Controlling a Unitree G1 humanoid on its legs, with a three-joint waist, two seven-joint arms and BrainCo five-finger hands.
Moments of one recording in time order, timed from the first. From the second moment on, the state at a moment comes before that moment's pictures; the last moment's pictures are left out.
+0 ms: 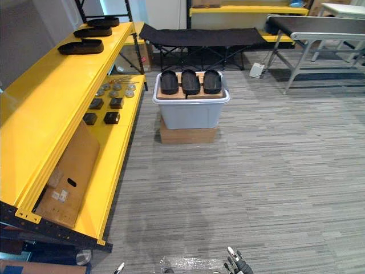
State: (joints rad) left arm 0.16 0.12 0.13 1.11 -0.50 0.11 -0.04; right arm 0.10 -0.05 -0.29 1.08 0.73 -0.04 0.30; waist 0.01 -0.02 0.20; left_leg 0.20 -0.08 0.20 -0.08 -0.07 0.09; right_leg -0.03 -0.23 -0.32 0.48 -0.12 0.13
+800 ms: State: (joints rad) left arm 0.19 0.02 0.30 1.07 -0.61 0.13 0.02; right arm 0.00 -0.12 -0.28 1.10 0.42 -0.01 0.28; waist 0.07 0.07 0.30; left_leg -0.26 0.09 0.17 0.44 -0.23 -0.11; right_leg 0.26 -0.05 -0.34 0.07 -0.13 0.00
